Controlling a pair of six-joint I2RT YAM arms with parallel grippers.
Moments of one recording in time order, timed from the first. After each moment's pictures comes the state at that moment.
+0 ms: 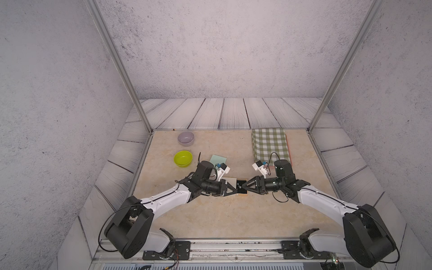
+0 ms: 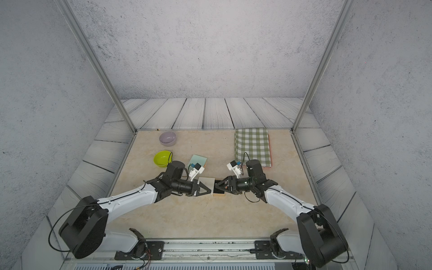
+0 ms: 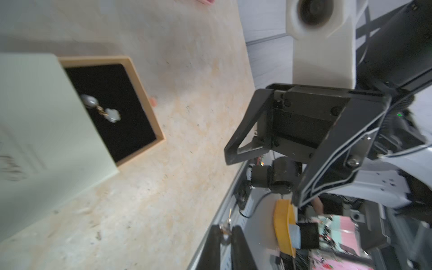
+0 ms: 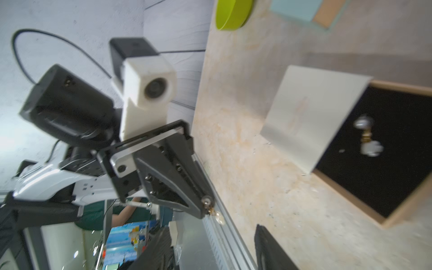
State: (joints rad) left arm -0.67 1.38 0.78 -0.14 0.76 -0.66; right arm 0.41 1.27 0.65 -0.11 -0.93 0.64
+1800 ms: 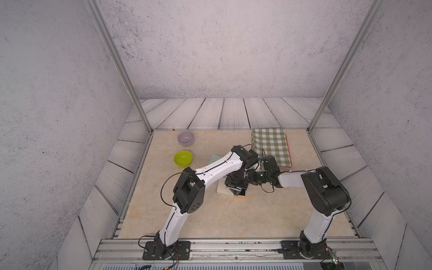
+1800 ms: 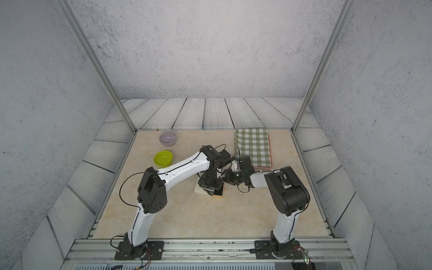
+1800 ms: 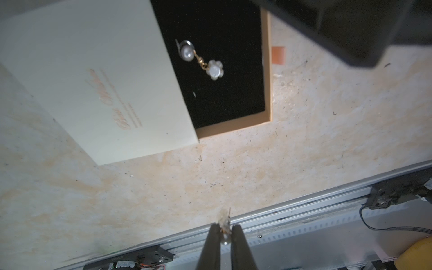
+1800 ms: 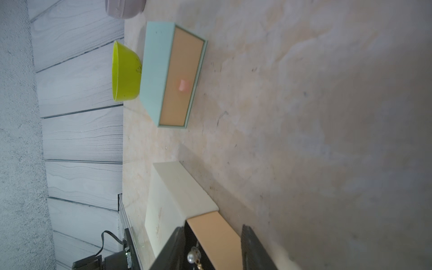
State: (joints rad) left arm -0.92 2.15 1.96 -1.52 0.19 -0.49; right arm 0.42 1.81 0.79 0.22 -0.71 0.65
